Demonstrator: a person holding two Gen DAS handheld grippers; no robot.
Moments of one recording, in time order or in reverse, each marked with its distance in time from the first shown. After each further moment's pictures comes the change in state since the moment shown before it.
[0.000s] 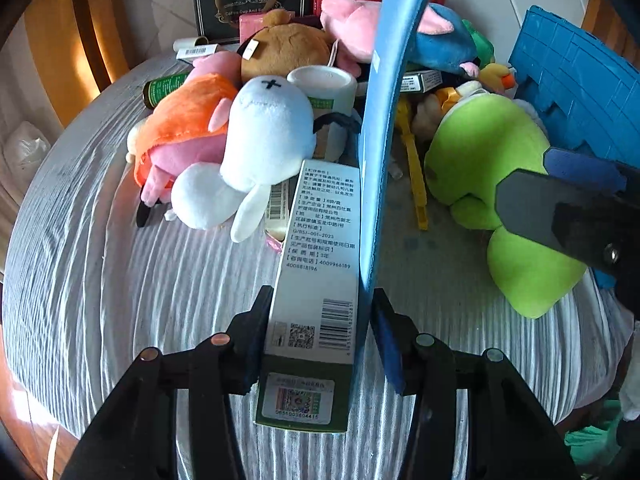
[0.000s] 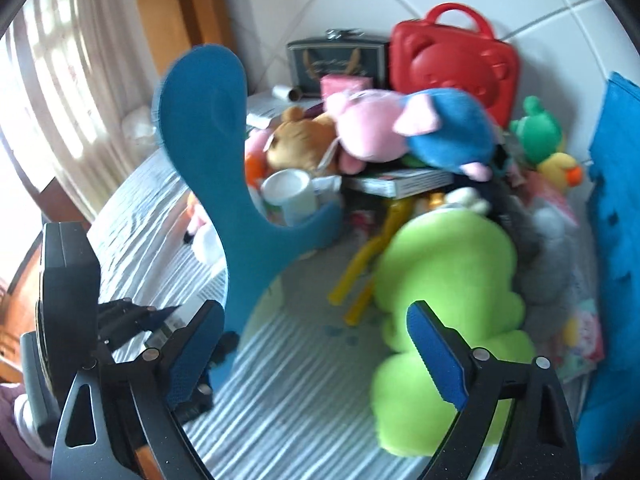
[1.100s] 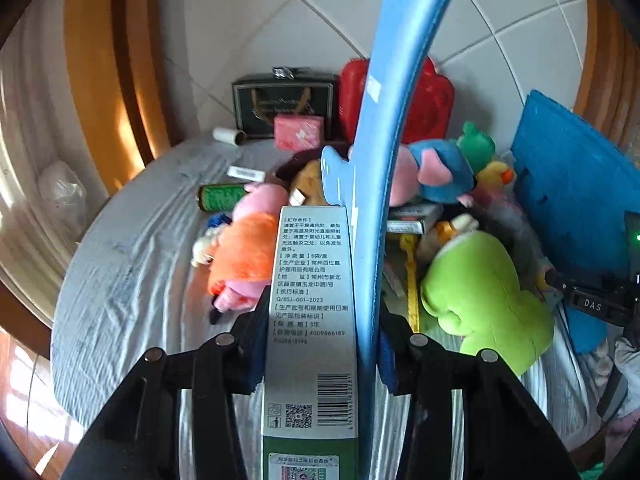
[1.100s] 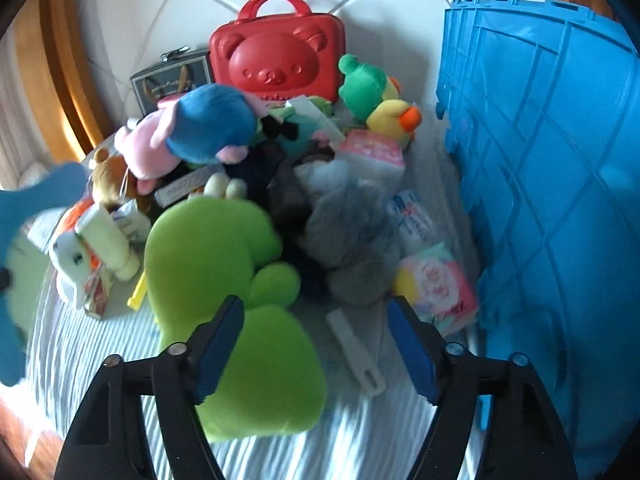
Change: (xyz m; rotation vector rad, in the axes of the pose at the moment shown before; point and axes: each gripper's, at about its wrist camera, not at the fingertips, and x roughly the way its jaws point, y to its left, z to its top) left arm -0.122 0.020 0.053 -0.044 -0.284 0.091; right arm -0.052 -0.166 -0.026 0.292 -0.048 -0.308
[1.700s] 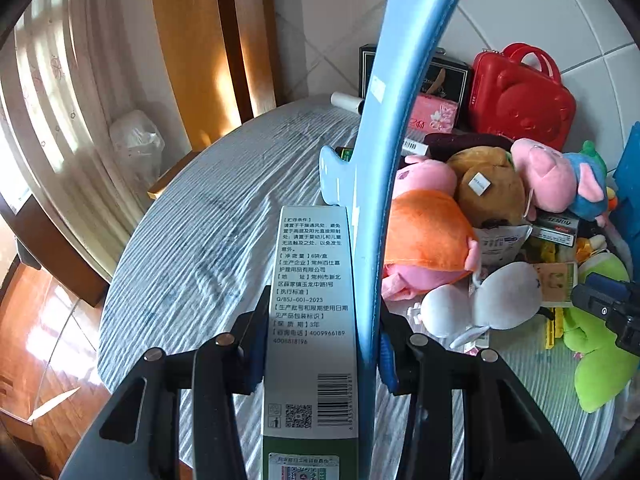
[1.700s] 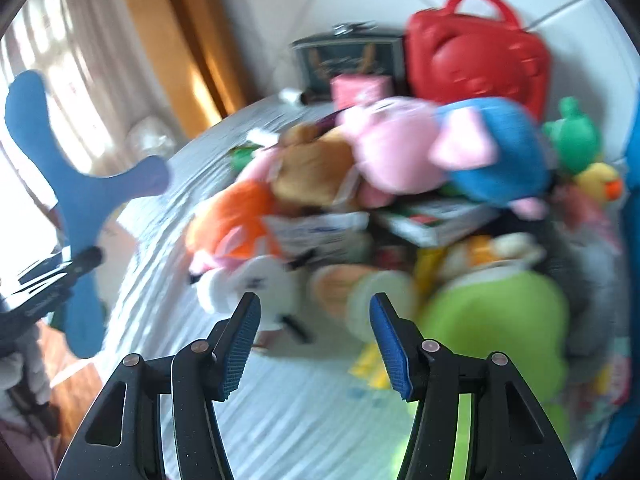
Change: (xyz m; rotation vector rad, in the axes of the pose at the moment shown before) left arm 0.056 0.127 -0.028 -0.154 0.090 0.241; right arm 0.046 0.200 0.022 -0.239 0.084 0.419
